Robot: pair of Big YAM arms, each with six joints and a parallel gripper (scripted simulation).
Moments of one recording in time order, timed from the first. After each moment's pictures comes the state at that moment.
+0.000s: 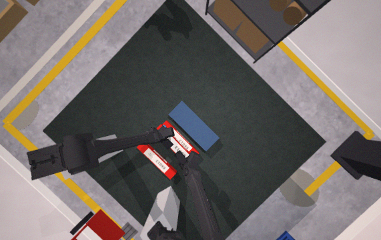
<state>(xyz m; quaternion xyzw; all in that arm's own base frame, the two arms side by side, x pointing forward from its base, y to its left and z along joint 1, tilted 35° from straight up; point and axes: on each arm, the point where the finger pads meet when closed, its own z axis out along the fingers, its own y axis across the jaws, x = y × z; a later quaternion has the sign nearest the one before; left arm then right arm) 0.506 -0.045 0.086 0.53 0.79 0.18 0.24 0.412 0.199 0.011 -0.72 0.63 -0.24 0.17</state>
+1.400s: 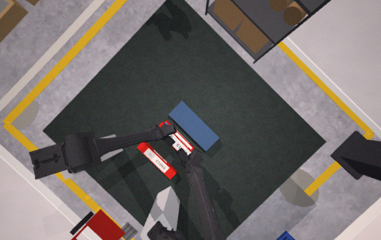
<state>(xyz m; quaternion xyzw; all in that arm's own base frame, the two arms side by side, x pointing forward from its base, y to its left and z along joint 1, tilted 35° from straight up) 0.520 -0.035 0.095 0.53 0.79 0.18 0.24 0.428 0.205 0.021 -0.72 0.62 -0.24 0.18</state>
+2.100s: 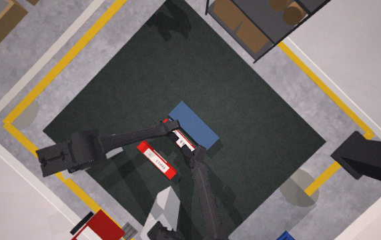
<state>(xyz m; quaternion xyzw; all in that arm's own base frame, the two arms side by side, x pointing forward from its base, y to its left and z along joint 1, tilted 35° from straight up) 0.547 -0.023 0.112 0.53 0.79 0.18 0.24 0.456 0.210 0.039 -0.72 0.62 -0.24 0.17</state>
